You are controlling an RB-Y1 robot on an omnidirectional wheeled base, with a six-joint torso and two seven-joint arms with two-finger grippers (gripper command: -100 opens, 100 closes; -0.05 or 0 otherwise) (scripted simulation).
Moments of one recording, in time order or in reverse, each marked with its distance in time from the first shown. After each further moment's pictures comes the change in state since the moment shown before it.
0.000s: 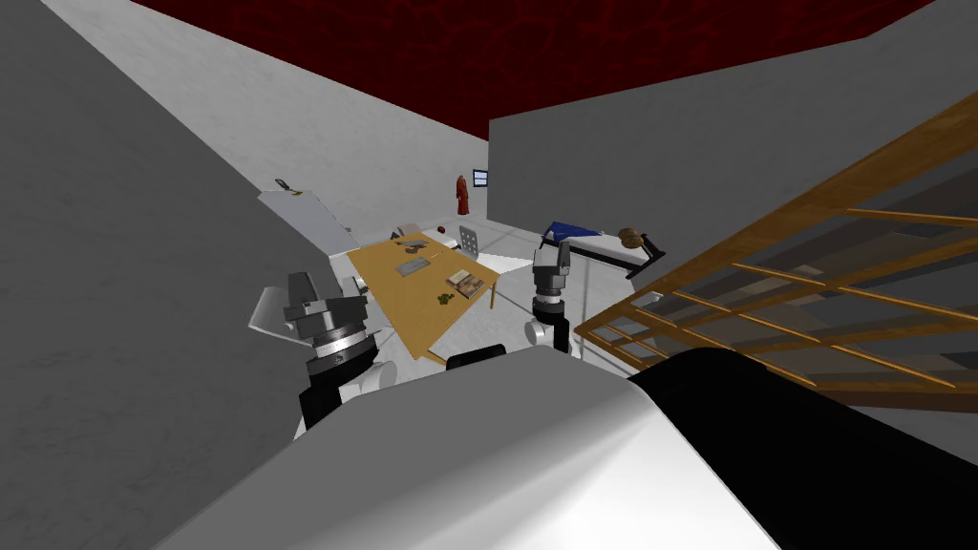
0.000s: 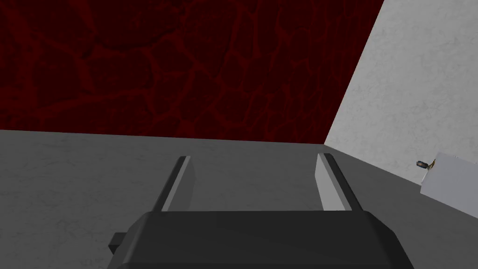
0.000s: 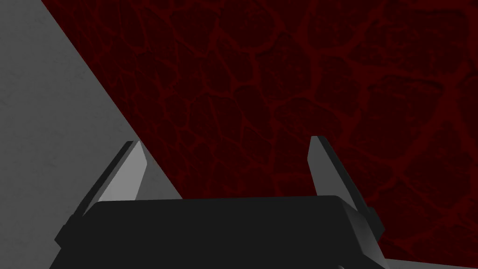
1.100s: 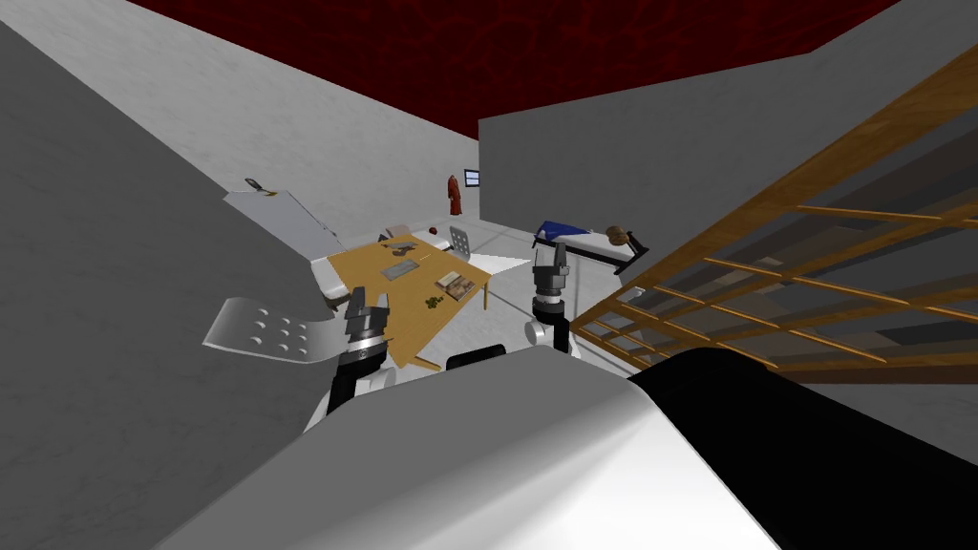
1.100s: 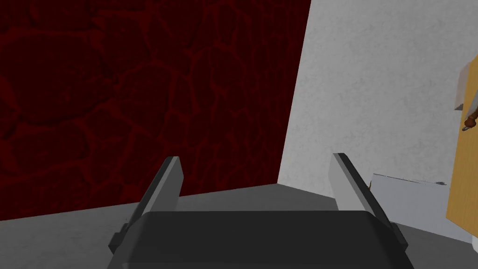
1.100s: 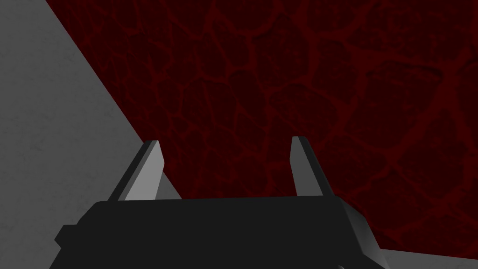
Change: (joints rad) left arm -0.043 0.167 0.001 0.276 -0.016 0.006 0.030; right arm 0.000 0.000 0.000 0.000 0.000 0.000 0.000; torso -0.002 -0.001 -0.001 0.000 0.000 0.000
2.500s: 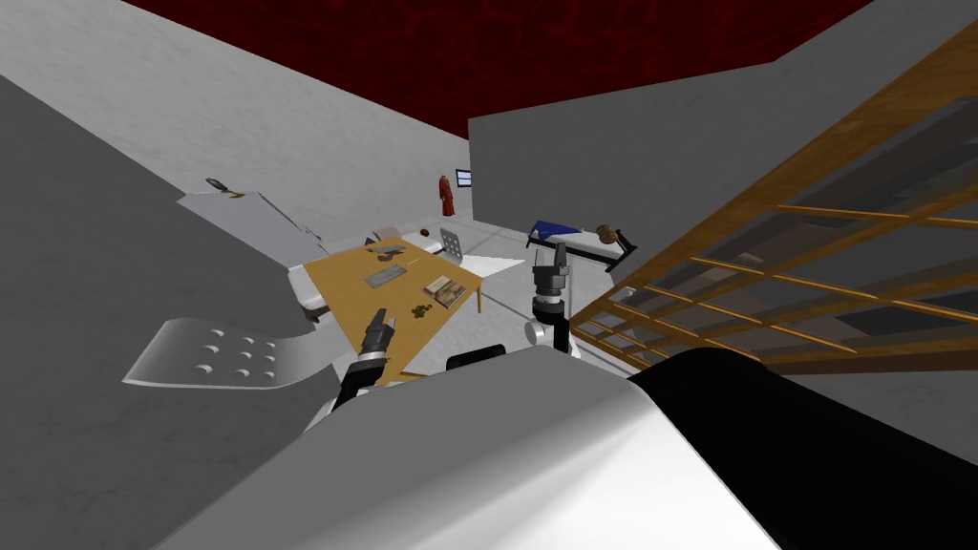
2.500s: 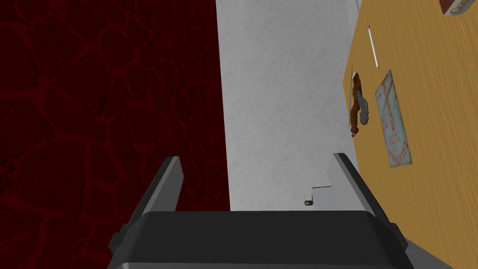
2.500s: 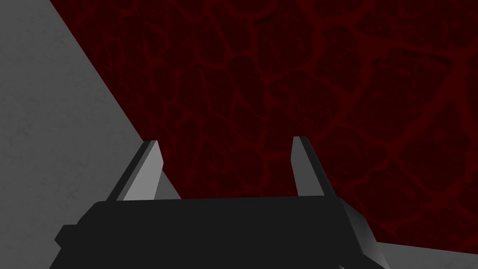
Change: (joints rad) left arm -0.049 0.166 -0.006 0.391 -0.026 -0.002 0.048; right arm 0.000 0.000 0.000 0.000 0.000 0.000 0.000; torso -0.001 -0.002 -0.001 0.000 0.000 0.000
